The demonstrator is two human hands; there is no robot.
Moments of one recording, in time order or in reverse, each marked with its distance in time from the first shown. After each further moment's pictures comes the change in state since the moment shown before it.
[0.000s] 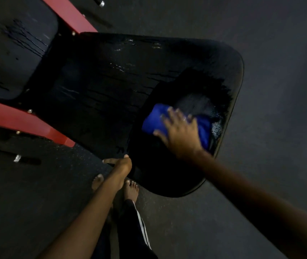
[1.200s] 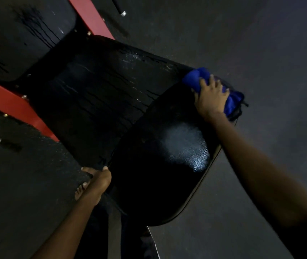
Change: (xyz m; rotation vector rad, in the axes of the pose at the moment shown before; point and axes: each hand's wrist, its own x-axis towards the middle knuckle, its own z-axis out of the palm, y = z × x) left_hand 0.007 -0.008 0.008 0.035 0.104 -0.079; right_hand 0.193 0.133 -0.053 -0.076 -0.024 0.190
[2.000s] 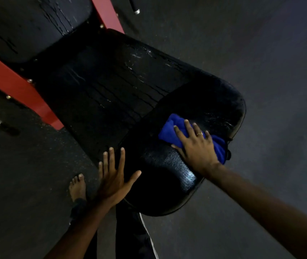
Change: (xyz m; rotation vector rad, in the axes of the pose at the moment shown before) left_hand -0.031 -0.057 0.004 0.537 0.026 0.965; right_hand -0.167 -0.015 0.023 -0.159 -0.131 -0.472
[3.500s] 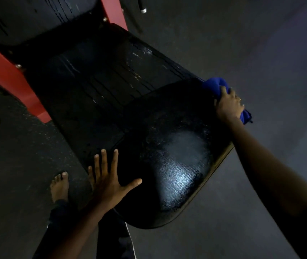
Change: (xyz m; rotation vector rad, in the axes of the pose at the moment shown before) left_hand 0.008 0.018 0.004 -0.134 0.060 -0.116; right_hand 0.159 0.131 -0.049 0.135 0.093 0.508
